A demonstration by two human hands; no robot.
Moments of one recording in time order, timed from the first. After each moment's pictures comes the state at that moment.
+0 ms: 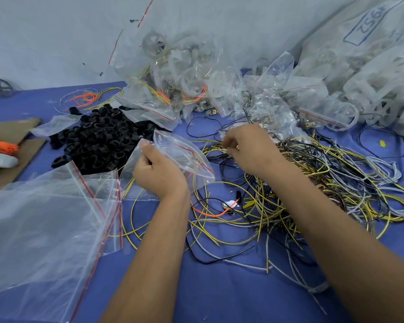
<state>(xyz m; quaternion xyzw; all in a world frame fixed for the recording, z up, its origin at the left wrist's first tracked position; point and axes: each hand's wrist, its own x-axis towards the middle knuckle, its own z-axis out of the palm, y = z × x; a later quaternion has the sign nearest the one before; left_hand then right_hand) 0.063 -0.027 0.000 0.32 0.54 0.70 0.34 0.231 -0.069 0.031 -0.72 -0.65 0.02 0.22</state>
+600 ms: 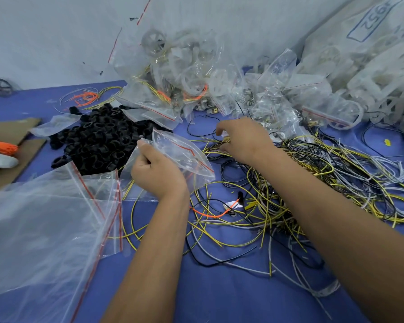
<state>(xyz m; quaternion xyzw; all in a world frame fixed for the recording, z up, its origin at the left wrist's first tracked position) 0.062 -0.020 -0.004 0.33 0.52 0.71 0.34 0.233 -0.036 0.031 -0.75 -0.64 -0.01 0.14</state>
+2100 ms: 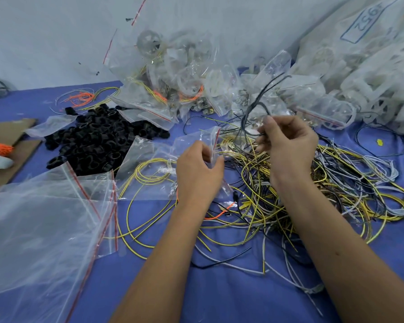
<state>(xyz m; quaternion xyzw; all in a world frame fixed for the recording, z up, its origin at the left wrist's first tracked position) 0.090 -0.047 -0.016 0.73 0.47 0.43 0.25 0.230 -0.111 0.032 -0.48 -0.27 0.20 0.81</state>
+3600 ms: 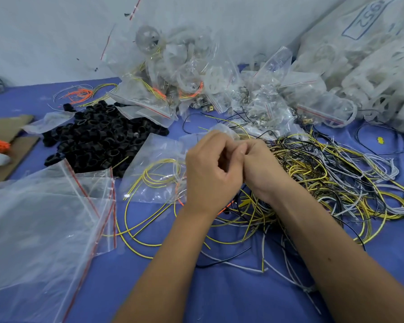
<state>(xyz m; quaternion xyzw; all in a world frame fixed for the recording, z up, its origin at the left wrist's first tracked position) 0.095 -0.079 0.009 0.75 0.25 0.58 0.19 0.204 -0.108 0.011 -0.50 -0.44 0.43 0.61</state>
